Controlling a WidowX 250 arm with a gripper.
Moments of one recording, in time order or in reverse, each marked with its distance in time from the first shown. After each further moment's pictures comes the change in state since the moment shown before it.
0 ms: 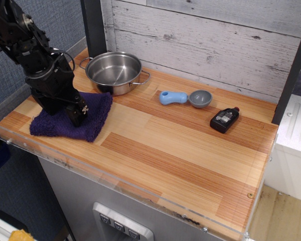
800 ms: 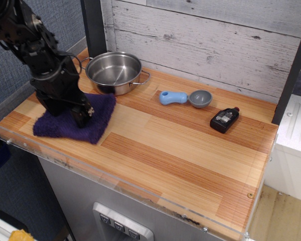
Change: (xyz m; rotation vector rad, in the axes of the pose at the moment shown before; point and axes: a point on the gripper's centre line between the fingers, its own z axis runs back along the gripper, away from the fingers) arm -0.004 -0.029 0.000 -0.044 0.054 -0.029
